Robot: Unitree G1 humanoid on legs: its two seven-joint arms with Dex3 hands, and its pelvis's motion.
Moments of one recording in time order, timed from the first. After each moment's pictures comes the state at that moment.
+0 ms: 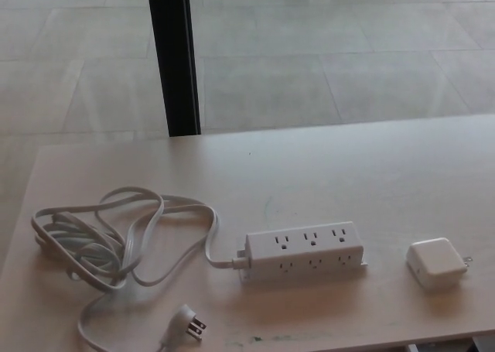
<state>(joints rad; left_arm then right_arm) 0.05 0.64 0.49 1.23 -0.21 -0.22 -0.15 0.16 -0.49 -1.08 1.02 -0.08 -0.13 0.04</state>
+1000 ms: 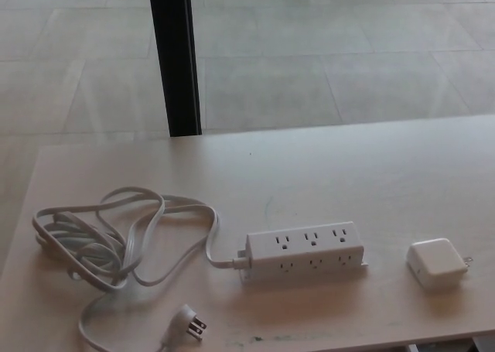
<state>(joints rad) 0.03 0.66 0.48 1.24 -0.21 -0.22 -0.15 0.20 -0.52 -0.84 0.97 0.17 -0.14 -0.03</state>
